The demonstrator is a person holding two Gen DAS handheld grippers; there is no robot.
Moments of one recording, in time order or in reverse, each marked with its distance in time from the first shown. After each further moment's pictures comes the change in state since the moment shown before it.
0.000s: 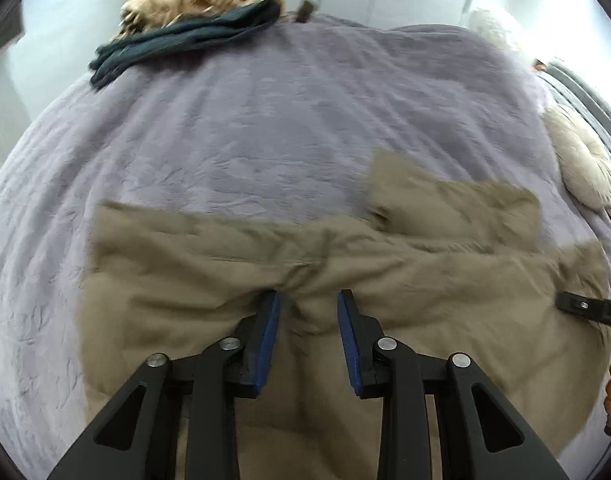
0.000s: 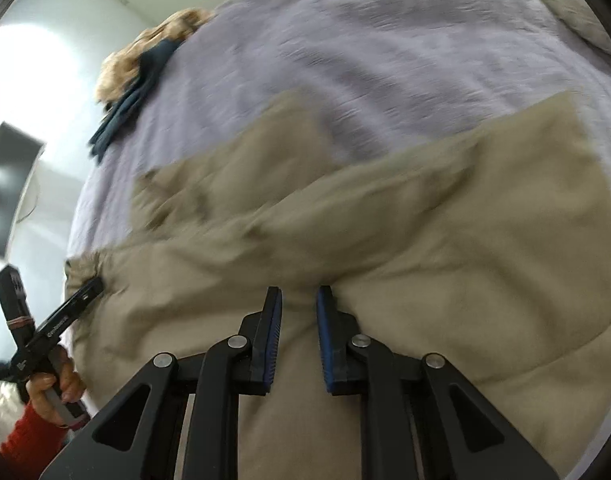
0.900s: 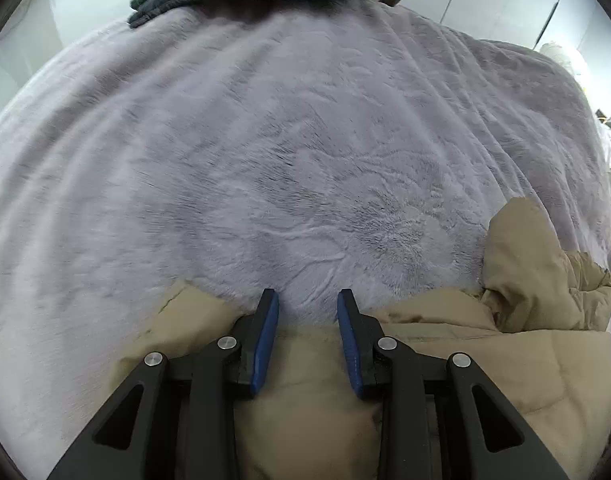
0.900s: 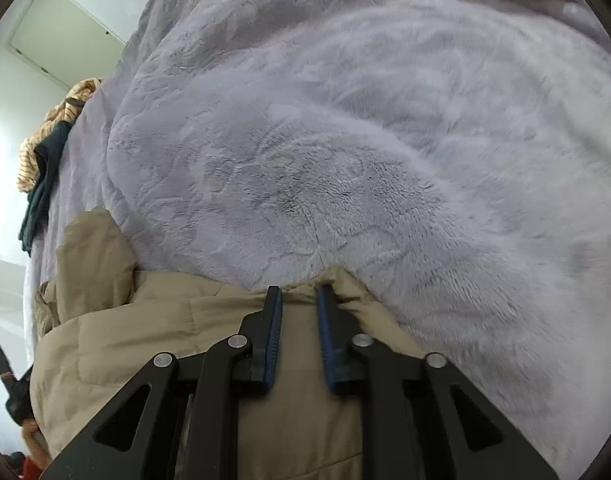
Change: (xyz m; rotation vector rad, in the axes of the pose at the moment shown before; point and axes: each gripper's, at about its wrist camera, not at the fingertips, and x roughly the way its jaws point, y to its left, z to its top) left arm 0.084 0.039 0.034 -0.200 0.038 0.095; right arm 0.015 -0.107 0.029 0.221 -0.101 -0.167
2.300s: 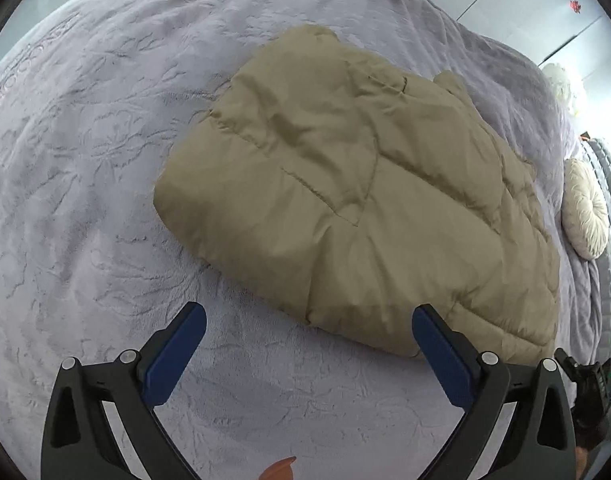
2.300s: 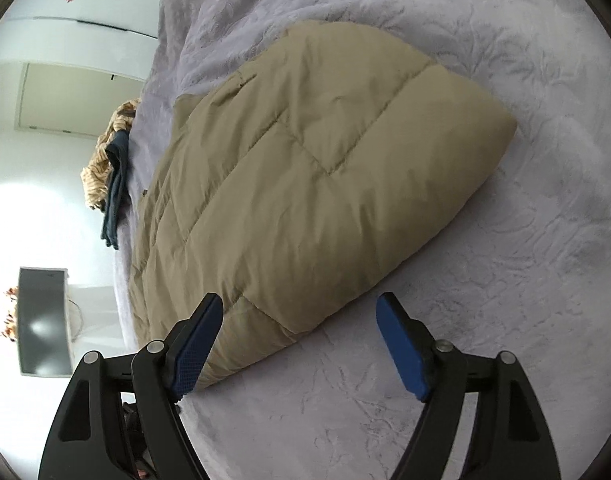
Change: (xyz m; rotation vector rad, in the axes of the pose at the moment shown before) left arm -0.150 0.063 -0.219 -0.197 0.155 -0.145; right arm -0.117 -0.026 -0.213 0.323 0.093 0.307
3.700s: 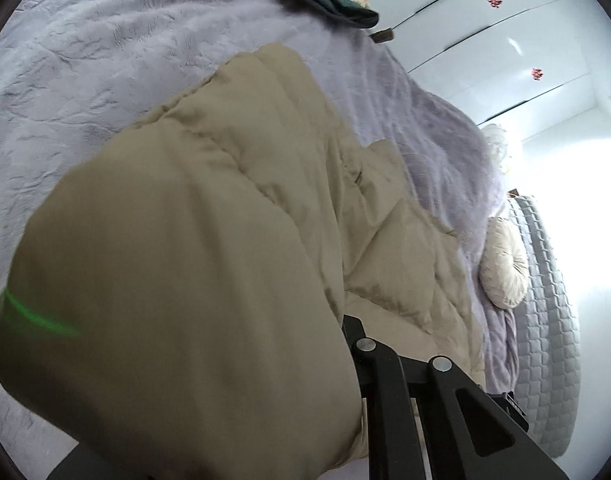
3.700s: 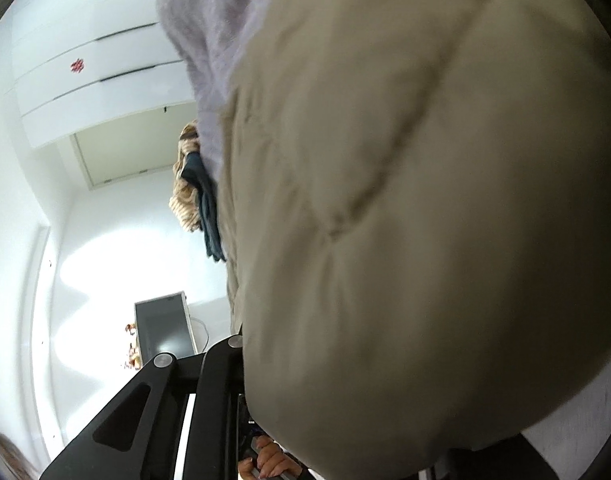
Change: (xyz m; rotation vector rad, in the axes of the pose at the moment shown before) left arm 0.002 0.001 0.046 -0.102 -0.108 -0.342; right arm 0.067 -0.007 0.007 0.230 0.122 0.469
